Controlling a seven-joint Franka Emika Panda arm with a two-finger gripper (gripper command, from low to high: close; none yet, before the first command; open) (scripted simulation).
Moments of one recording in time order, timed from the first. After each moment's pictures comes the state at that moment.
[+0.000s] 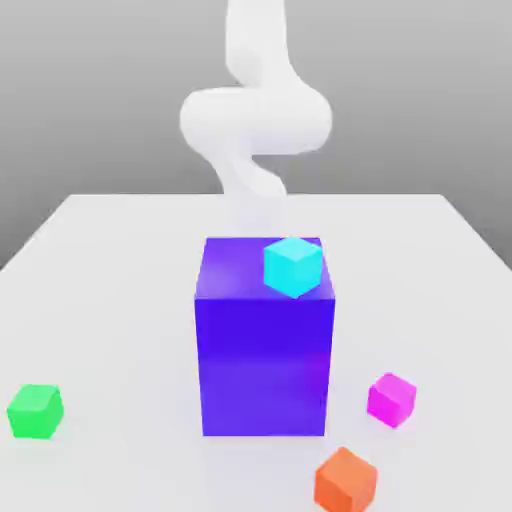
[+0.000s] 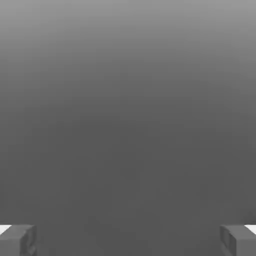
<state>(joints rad) 0.06 -0.75 -0.02 -2.33 0.00 2.33 0.69</state>
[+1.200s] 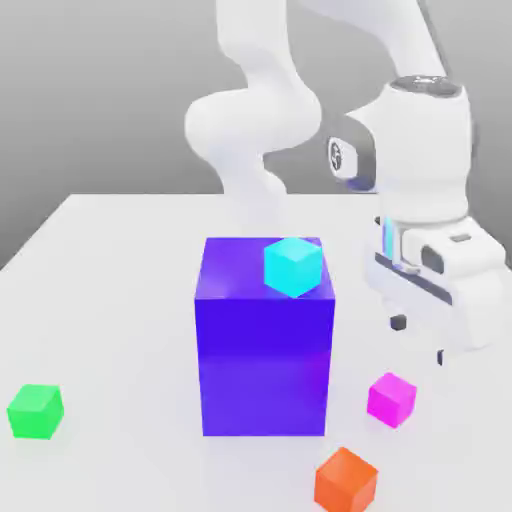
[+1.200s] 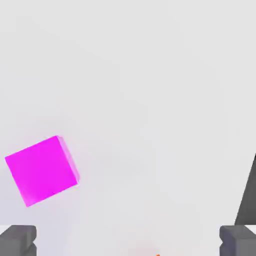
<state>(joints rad) 0.66 -0.02 -0.17 -2.72 0.08 2.78 -0.89</state>
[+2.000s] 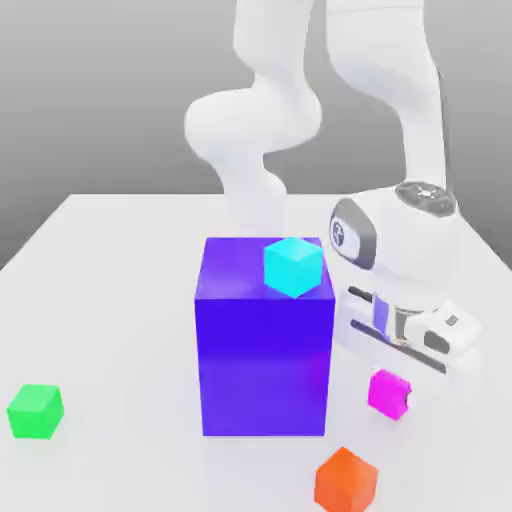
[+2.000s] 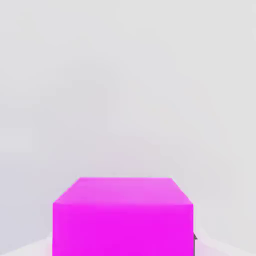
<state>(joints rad) 0.64 0.15 -0.11 -2.76 0.06 2.90 -1.08</state>
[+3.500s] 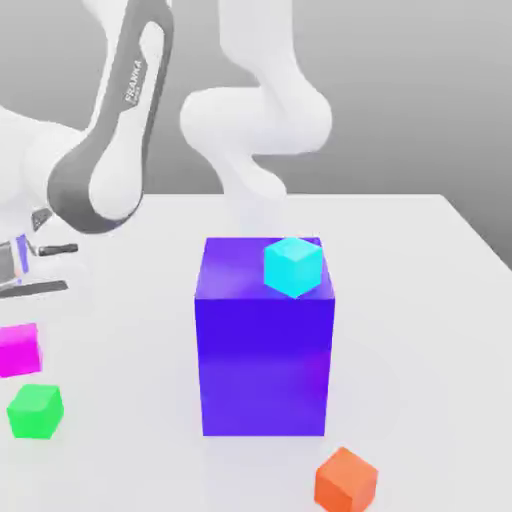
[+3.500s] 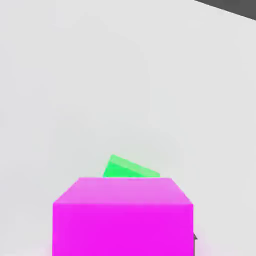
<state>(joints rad) -0.07 0.16 -0.61 -2.50 0.18 2.63 -0.37</state>
